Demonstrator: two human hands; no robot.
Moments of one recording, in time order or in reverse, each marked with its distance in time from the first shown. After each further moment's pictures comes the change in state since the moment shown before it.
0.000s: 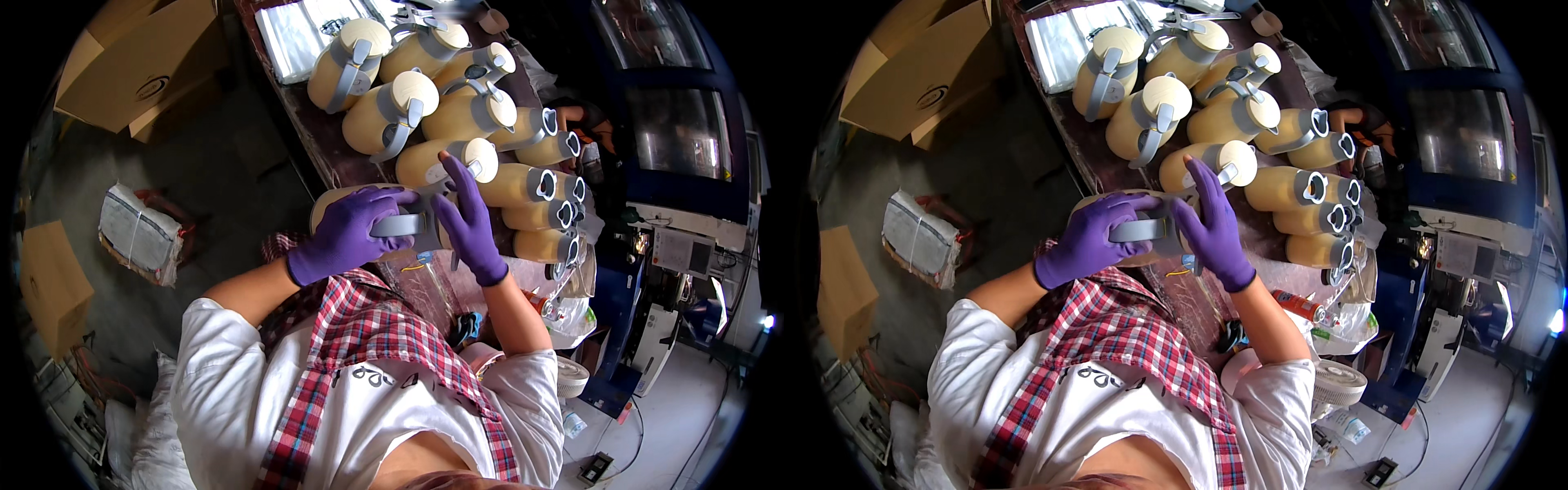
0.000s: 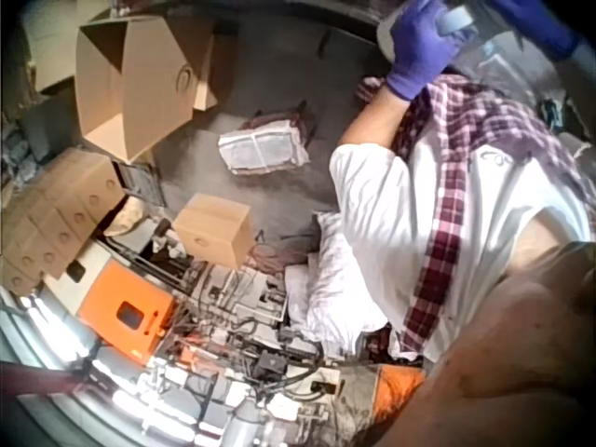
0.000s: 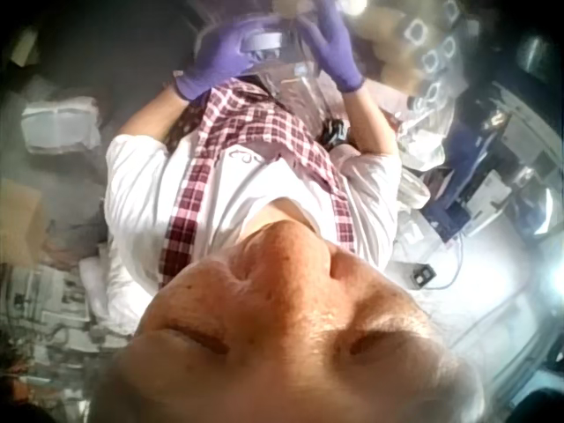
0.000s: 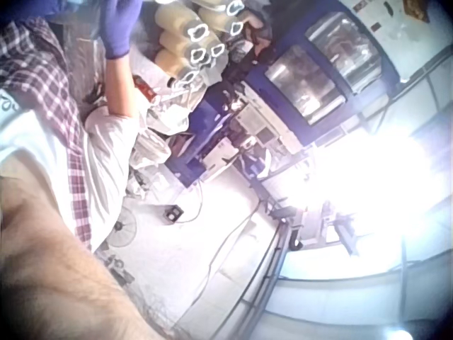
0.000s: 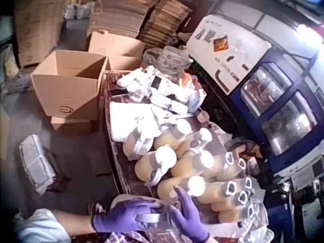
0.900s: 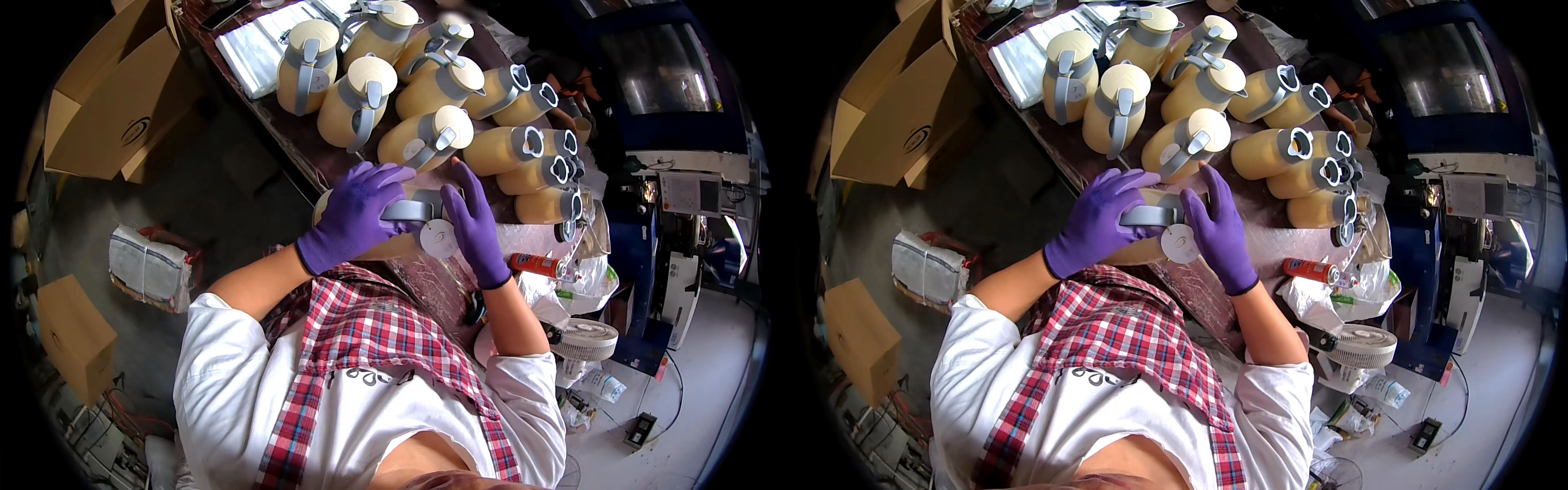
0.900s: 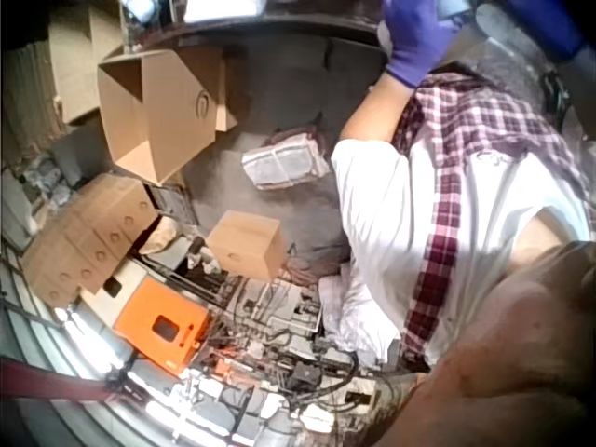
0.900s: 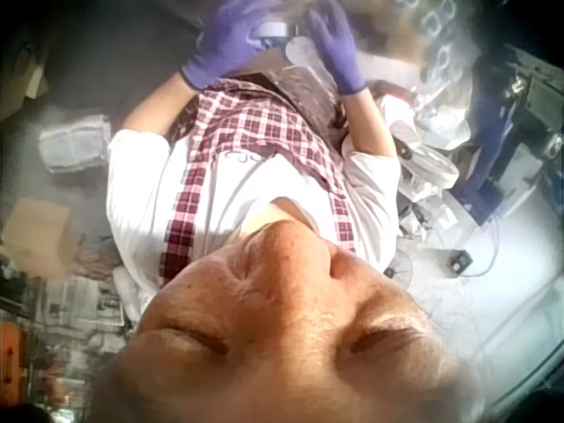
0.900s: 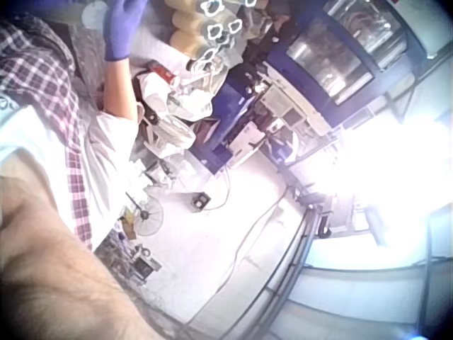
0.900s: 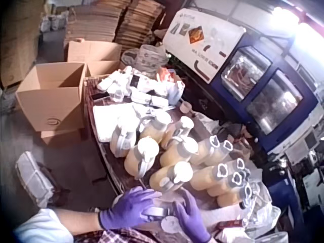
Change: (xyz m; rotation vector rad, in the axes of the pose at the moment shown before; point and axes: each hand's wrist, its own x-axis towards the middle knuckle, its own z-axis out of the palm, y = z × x) left_hand 0.018 0.013 0.028 0.354 -0.073 0.332; right_hand -0.070 -0.007 -0.005 0.125 0.326 0.350
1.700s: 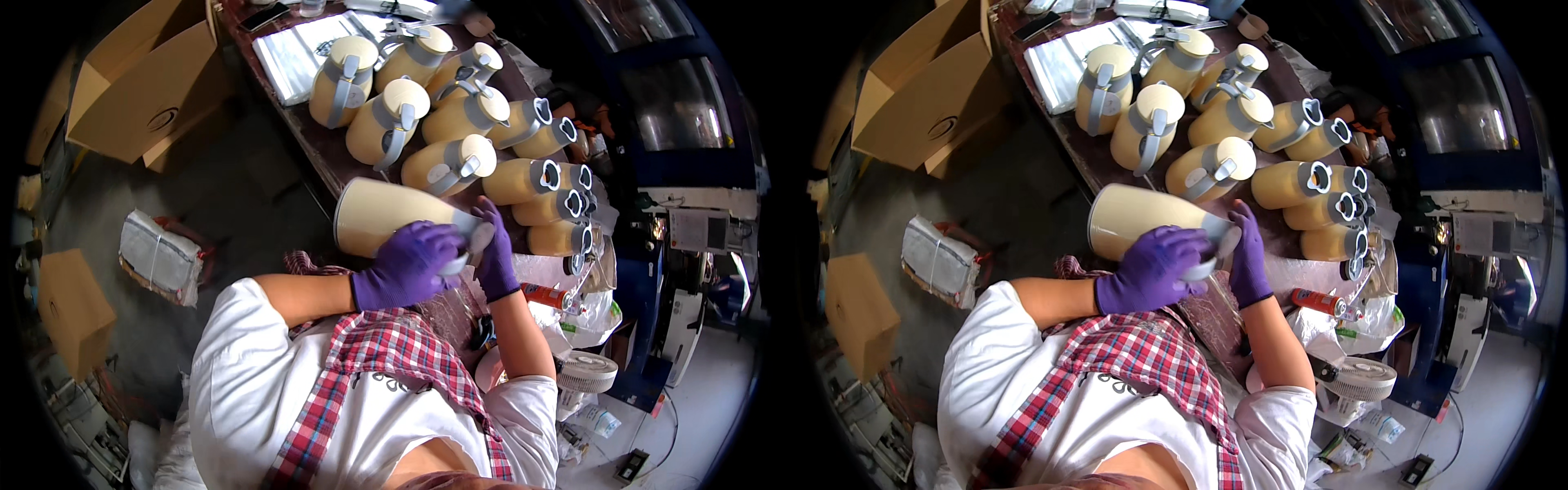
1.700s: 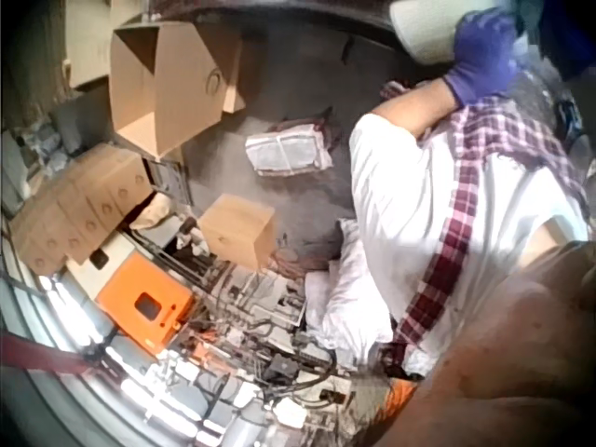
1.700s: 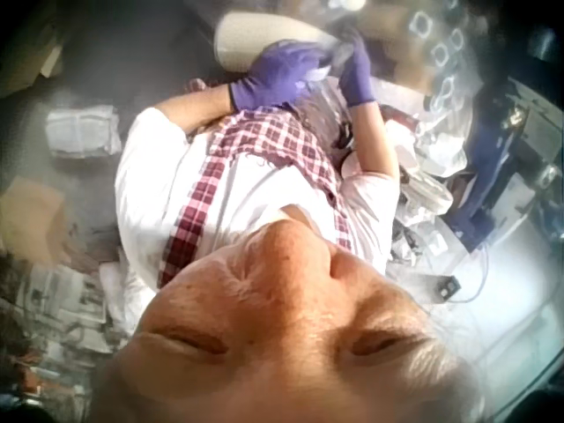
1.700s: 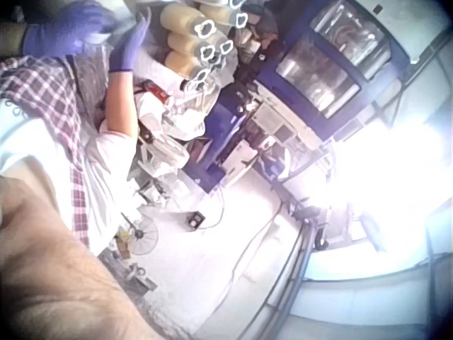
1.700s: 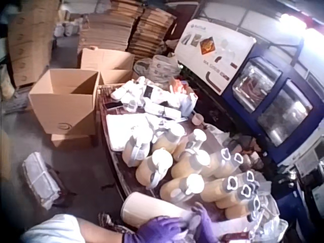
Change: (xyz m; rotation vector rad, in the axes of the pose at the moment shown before) left_hand -0.007 0.052 0.036 -0.104 0.102 0.023; right_hand 0.009 0.076 -0.015 0.656 0.150 0.462
